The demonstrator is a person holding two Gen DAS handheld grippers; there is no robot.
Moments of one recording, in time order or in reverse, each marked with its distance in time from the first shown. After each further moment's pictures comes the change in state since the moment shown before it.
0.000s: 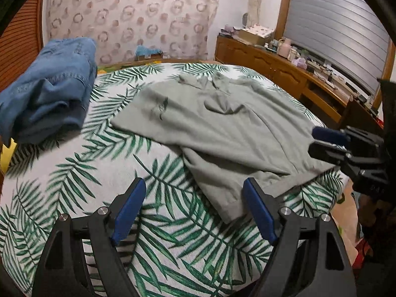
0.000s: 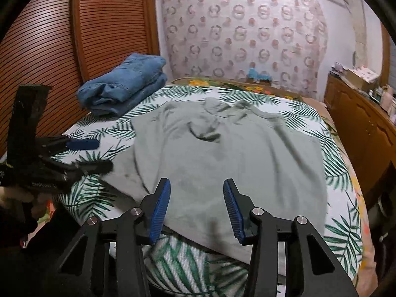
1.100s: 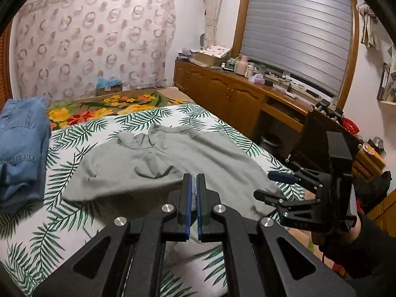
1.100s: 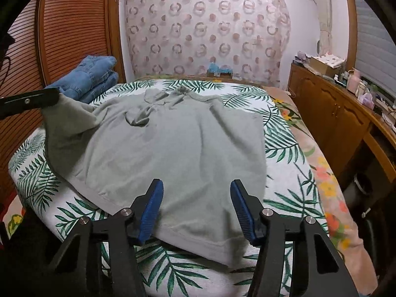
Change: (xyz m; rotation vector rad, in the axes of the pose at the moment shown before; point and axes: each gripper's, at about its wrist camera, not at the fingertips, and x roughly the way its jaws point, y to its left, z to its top) left arm -0.031 -0.067 0.071 0.121 -0.138 -0.195; right arm -0.043 -0.033 -0.023 0.099 -0.002 -0.197
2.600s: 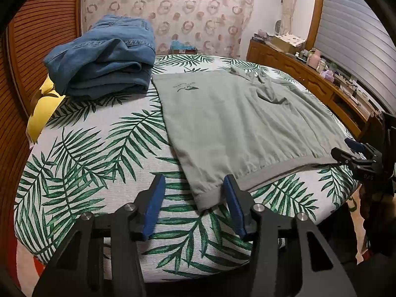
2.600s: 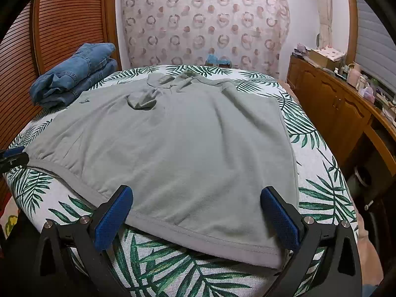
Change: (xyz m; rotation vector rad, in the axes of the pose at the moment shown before) left arm -0.042 0.101 -0.127 -0.239 0.127 0.331; right arm -0.007 0.038 -0.018 -0.006 0.046 -0.016
